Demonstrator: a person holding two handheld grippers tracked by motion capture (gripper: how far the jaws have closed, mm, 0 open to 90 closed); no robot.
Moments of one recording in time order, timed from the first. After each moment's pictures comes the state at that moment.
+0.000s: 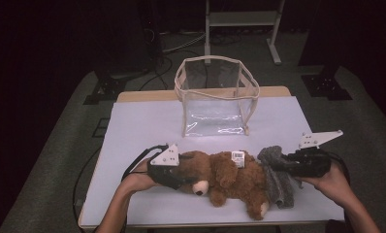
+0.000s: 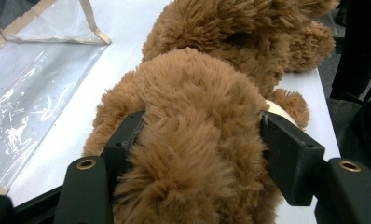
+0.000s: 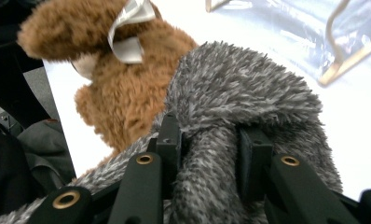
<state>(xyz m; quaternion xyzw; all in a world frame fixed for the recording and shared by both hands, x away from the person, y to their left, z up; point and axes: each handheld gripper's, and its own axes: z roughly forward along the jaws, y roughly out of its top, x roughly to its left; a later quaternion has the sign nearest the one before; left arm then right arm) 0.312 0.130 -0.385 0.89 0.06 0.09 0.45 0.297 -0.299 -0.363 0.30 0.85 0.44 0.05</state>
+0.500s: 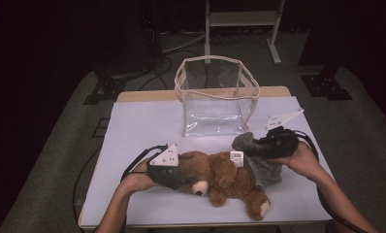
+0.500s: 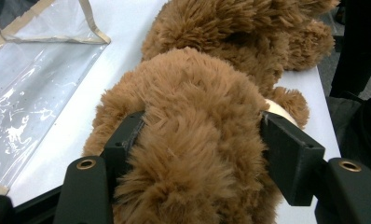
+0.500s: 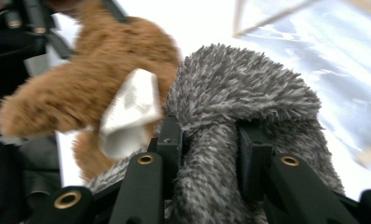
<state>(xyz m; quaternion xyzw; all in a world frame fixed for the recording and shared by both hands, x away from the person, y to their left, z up) 0.311 0.131 -0.386 0.89 0.05 0.09 0.45 0.346 -0.230 -0.342 0.24 0.87 0.42 0.03</state>
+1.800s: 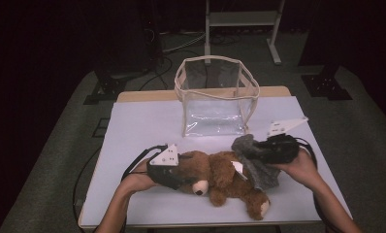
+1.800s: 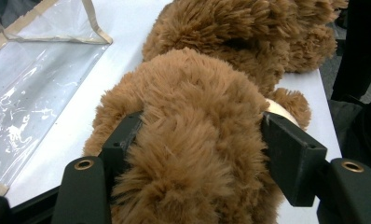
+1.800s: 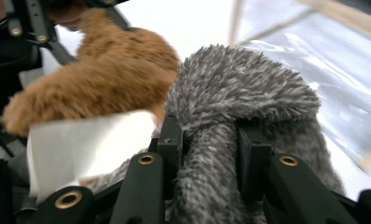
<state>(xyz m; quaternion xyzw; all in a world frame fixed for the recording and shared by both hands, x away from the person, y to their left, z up) 0.311 0.131 -0.387 0.88 0.06 0.09 0.45 0.331 -0.229 -0.350 0.24 0.86 0.45 0.06</state>
